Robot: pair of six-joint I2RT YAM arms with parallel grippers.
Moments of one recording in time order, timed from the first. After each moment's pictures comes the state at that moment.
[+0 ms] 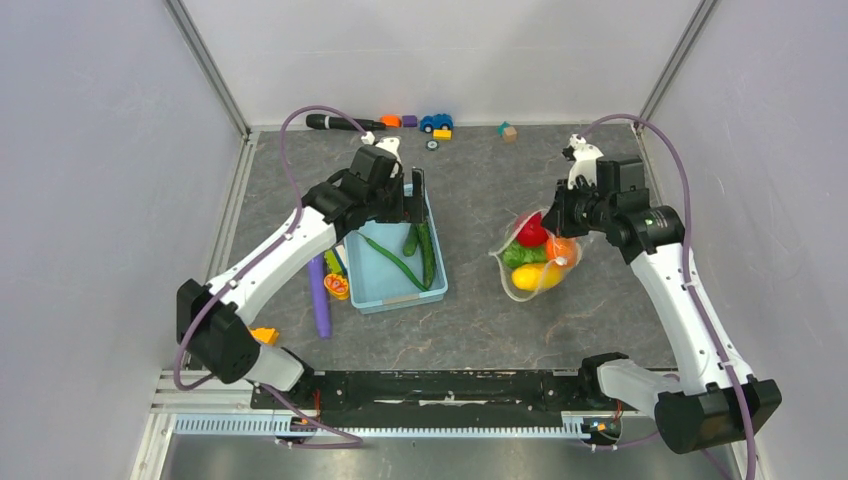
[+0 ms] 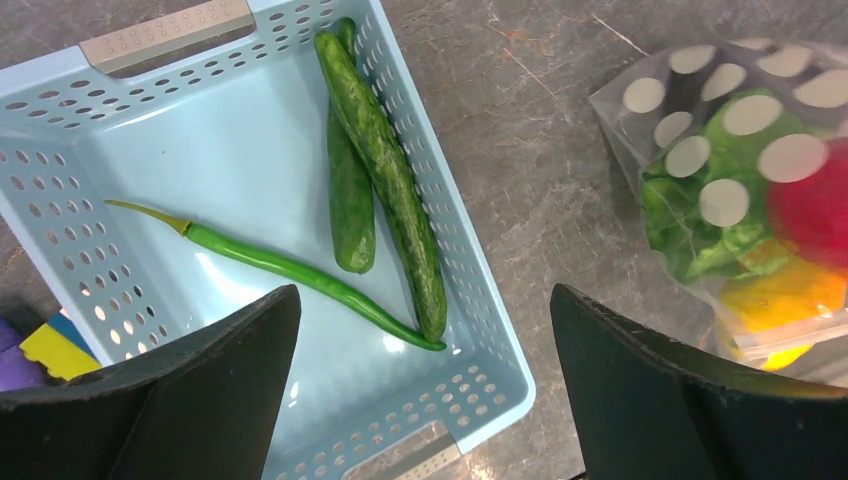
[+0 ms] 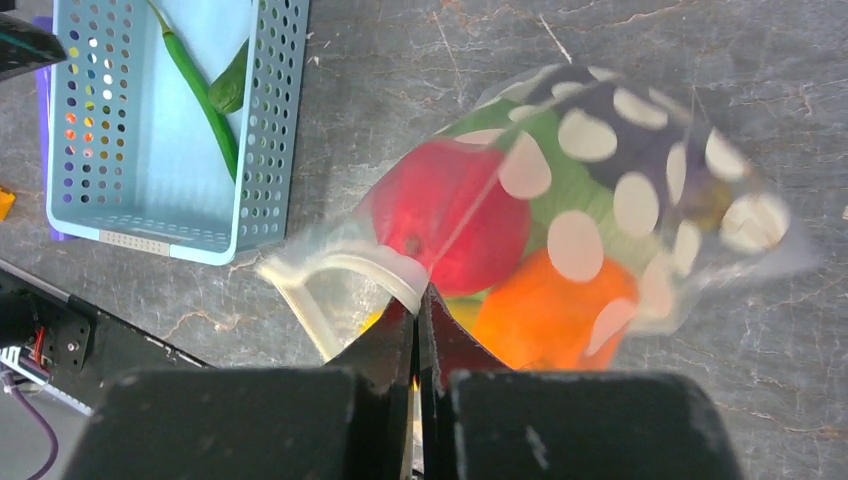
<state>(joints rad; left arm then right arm) -0.61 1.44 1.33 -0.63 -0.09 -0.46 0.19 1.11 1.20 -0.82 -0.30 0.11</state>
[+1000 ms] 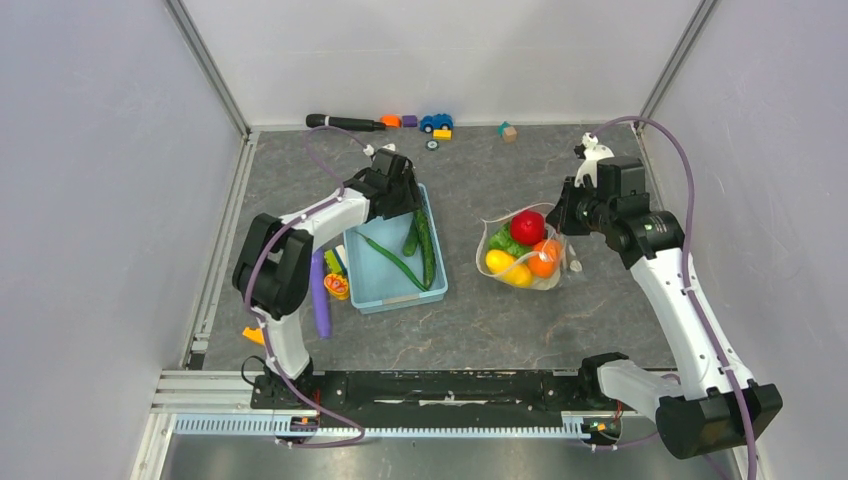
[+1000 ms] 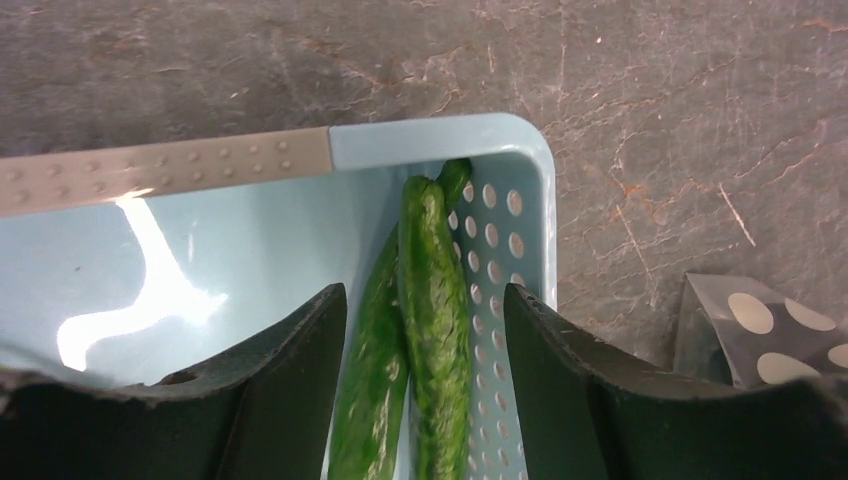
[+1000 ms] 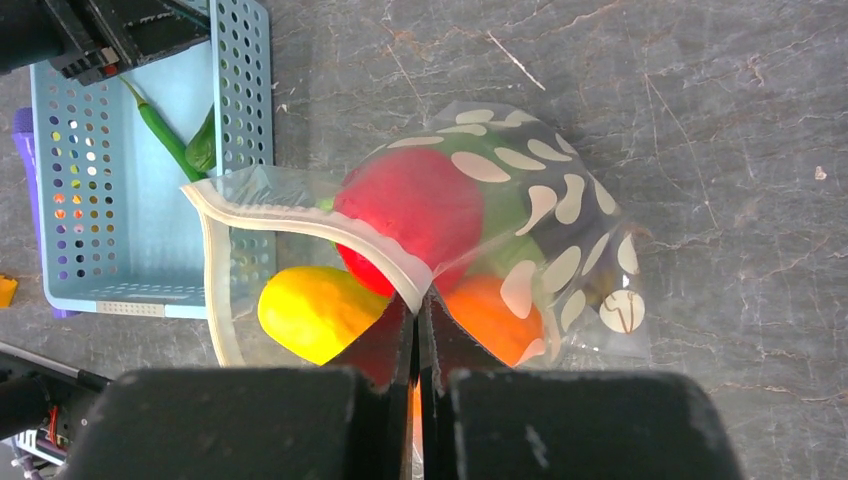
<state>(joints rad) -0.48 1.87 1.32 -0.28 -0.07 -0.66 0.19 1.09 1.17 -0.77 -0.17 0.23</state>
